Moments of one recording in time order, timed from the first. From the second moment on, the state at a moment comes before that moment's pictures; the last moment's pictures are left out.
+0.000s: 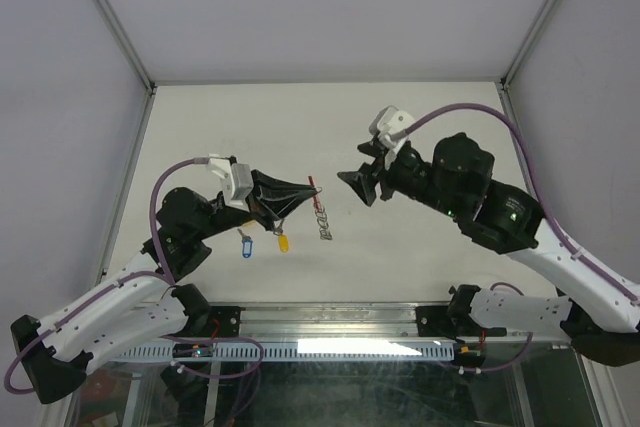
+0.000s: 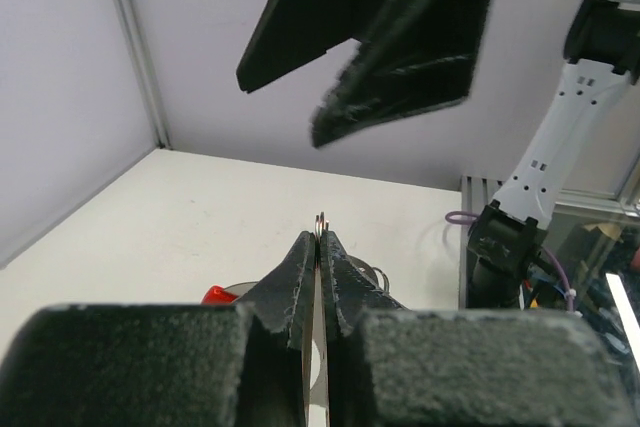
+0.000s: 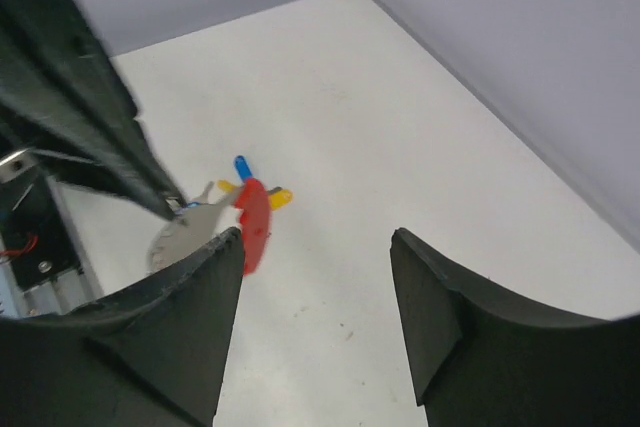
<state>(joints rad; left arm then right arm) -0.82 0.75 0.68 0.39 0.46 -0.11 1.07 0.98 1.33 -0.50 0.06 -0.16</state>
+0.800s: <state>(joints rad) -0.82 0.76 0.68 0.33 0.37 -0.14 0.48 1.09 1.13 -0.51 -0.44 0.31</state>
